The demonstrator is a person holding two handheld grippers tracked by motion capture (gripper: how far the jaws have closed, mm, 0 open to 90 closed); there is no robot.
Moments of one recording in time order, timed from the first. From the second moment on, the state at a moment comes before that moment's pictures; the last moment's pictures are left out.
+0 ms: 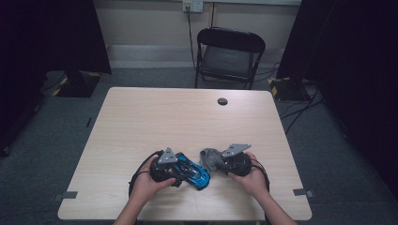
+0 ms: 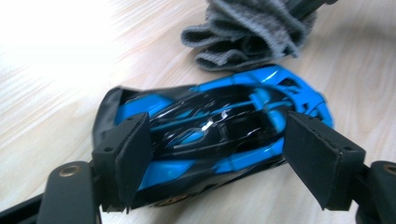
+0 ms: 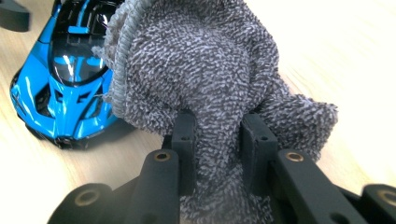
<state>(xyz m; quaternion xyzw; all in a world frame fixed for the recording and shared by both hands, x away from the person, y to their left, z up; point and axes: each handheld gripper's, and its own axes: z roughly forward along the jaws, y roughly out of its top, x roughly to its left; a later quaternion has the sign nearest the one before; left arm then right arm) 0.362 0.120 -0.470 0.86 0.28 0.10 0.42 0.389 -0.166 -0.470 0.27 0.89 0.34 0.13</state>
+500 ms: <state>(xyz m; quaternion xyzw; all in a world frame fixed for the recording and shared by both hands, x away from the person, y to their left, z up) 0.354 0.099 -0.469 0.87 0.24 0.10 0.42 0.388 -0.165 -0.473 0.28 0.89 0.34 0.13</state>
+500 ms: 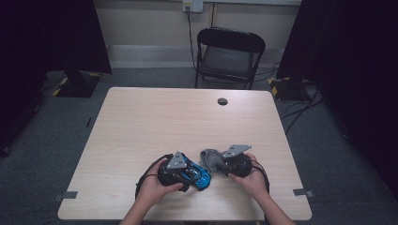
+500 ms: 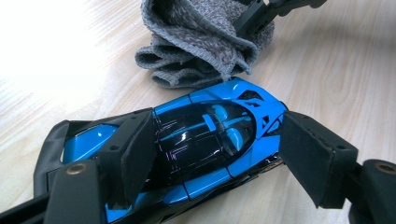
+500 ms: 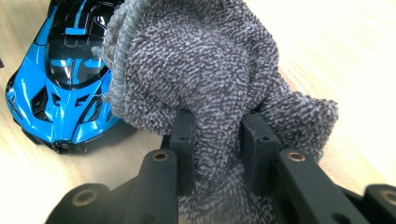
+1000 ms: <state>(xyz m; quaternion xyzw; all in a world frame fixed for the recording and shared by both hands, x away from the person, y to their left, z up) 0.366 0.128 -0.478 0.86 0.27 0.12 0.42 0.388 -0.165 -0.473 0.27 0.89 0.34 0.13</state>
